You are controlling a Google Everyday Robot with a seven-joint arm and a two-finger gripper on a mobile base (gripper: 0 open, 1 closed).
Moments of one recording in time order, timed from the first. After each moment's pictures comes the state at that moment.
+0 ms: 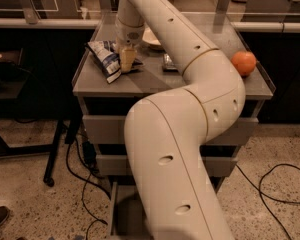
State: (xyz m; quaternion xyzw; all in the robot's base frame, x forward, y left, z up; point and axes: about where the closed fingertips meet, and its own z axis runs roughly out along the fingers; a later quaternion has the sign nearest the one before) arm 0.767 0.077 0.834 -0.80 0.58 0.02 0.15
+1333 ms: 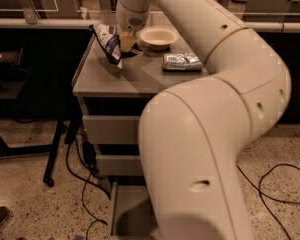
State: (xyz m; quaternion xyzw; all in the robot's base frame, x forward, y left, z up) arm 0.750 0.071 0.900 -0.77 0.60 -0.02 0.21
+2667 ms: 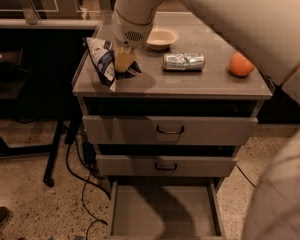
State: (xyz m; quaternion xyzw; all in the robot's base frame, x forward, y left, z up) arm 0.612 0.075 0.921 -0.75 0.63 0.02 0.20
